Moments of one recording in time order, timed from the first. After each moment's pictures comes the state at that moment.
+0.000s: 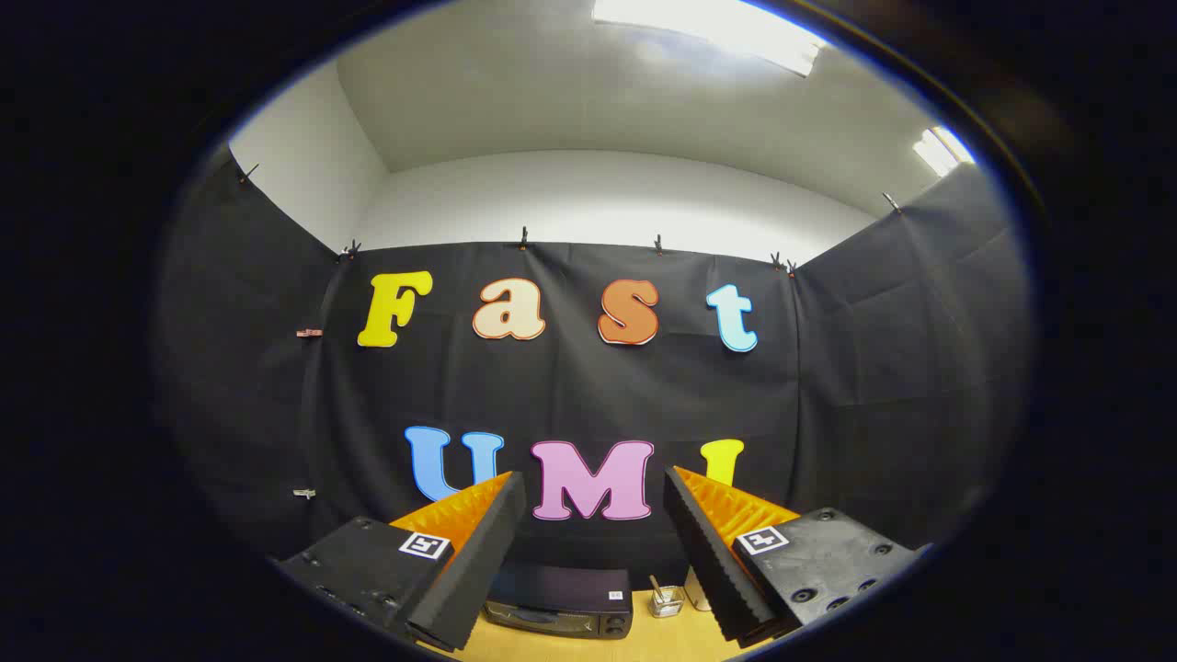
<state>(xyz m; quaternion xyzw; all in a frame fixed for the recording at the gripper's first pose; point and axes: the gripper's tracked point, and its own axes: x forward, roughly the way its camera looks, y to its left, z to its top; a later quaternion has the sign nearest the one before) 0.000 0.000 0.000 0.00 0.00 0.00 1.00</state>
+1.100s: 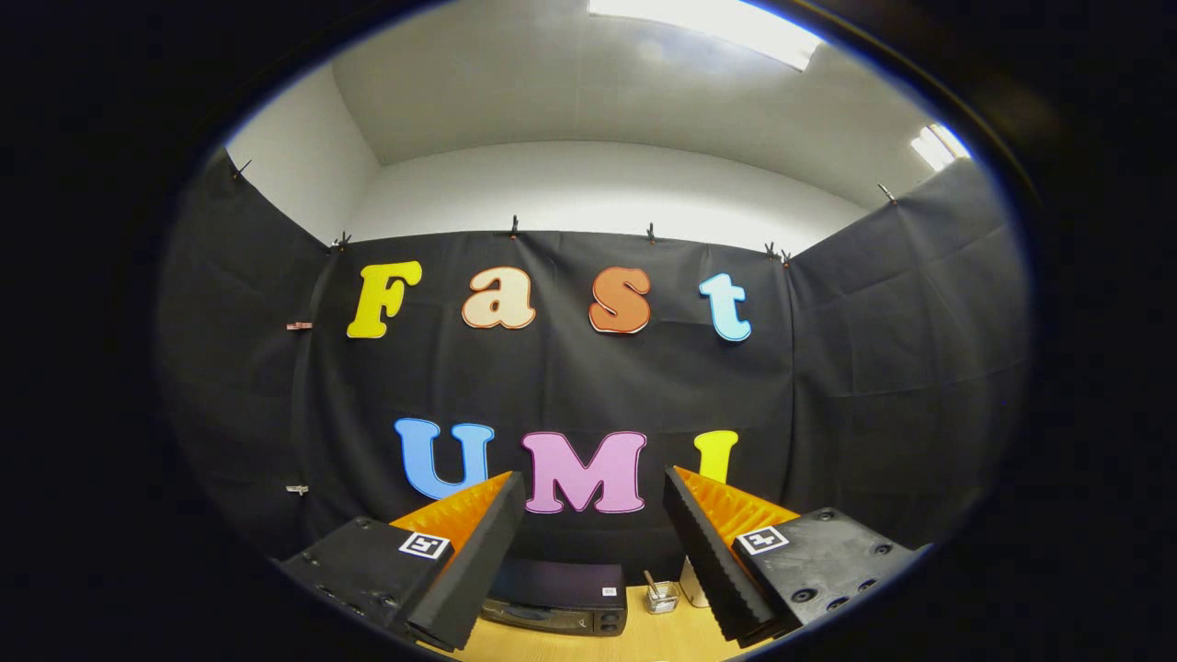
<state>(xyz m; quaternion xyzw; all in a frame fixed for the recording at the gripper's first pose) 0.014 -0.009 -0.013 0.00 0.02 -0.01 1.00</state>
